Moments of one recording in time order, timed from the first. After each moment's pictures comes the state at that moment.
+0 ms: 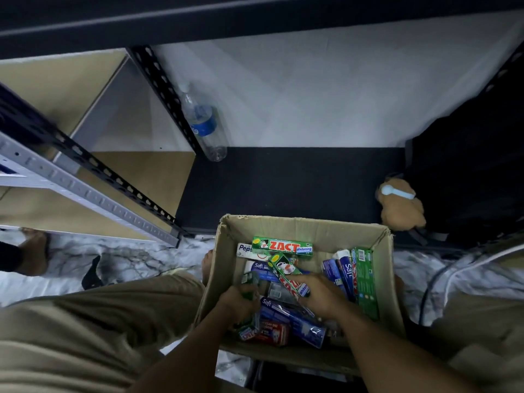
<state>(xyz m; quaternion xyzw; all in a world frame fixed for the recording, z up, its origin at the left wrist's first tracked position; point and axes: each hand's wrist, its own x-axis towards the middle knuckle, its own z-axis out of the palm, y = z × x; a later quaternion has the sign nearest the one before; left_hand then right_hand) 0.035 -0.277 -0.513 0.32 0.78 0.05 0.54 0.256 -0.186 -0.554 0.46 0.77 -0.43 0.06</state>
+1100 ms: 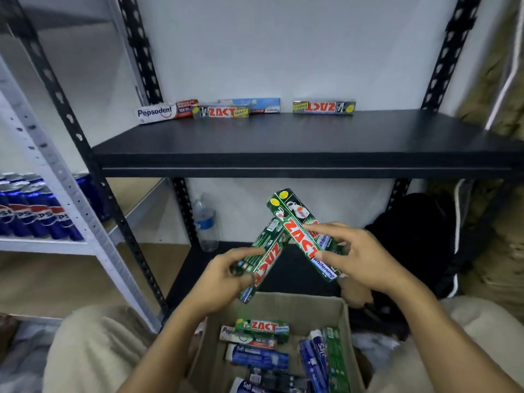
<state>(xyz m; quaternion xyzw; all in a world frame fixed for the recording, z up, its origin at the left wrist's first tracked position) 0.067 -0.274 -0.239 0.59 0.58 0.43 0.37 0.344 -0.186 -0.194 0.35 0.80 -0.38 -0.31</state>
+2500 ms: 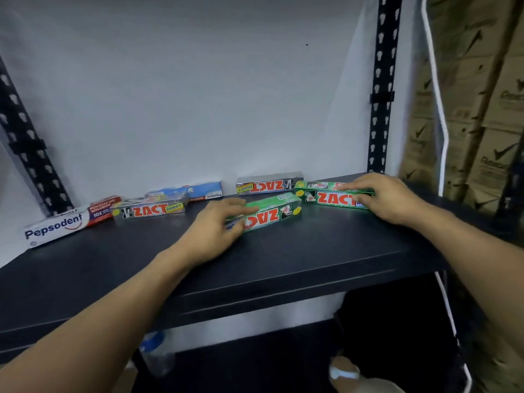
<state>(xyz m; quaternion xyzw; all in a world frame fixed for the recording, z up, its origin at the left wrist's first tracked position) 0.081 0.024 -0.043 0.81 0.50 0.29 0.00 0.454 0.079 -0.040 0.54 0.78 -0.03 -0.30</state>
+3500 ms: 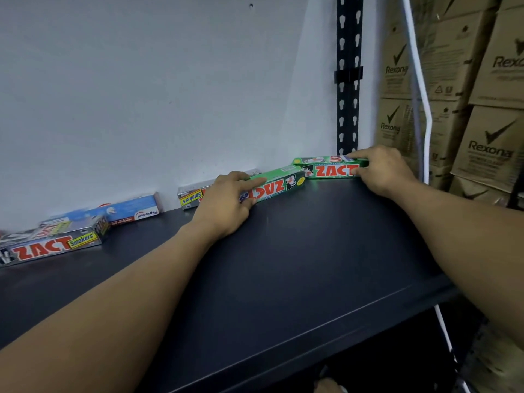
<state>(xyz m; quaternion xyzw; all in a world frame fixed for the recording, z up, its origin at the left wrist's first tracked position) 0.178 0.197 -0.052 0.84 0.46 0.28 -0.08 0.510 0.186 -0.046 0.69 0.62 0.00 -0.37</state>
